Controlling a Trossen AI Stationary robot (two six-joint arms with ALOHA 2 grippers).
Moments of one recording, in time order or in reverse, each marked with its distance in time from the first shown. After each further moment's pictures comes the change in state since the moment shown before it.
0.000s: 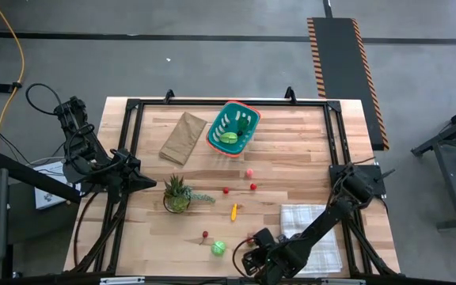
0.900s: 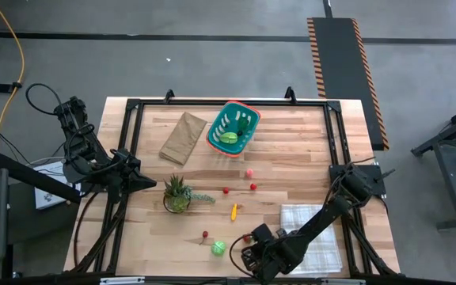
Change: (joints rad) left arm 0.000 0.000 0.000 0.000 0.000 0.000; right arm -0.025 0.000 0.000 -0.065 -0.017 -0.071
